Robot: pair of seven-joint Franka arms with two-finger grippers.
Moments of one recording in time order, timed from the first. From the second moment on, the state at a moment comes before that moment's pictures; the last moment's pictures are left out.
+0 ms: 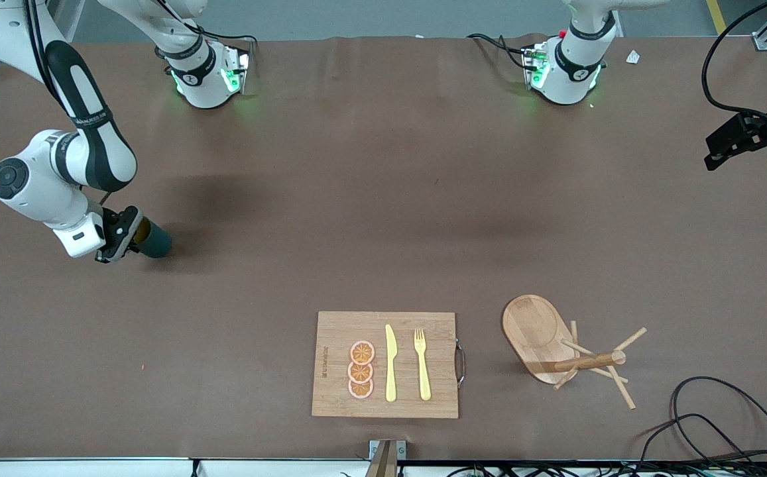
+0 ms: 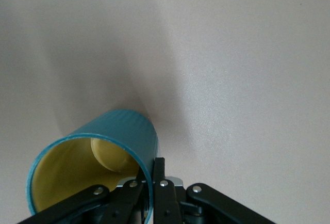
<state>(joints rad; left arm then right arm) -0.03 -0.02 -0.03 -1.49 0.06 1.52 -0.08 -0.15 0.26 -0.02 -2.29 0.05 2.57 -1.49</state>
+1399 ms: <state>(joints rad) -0.02 -0.02 -0.02 -1.49 0.06 1.52 -0.08 -0.12 0.26 -0.02 -2.10 0.05 2.20 -1.18</state>
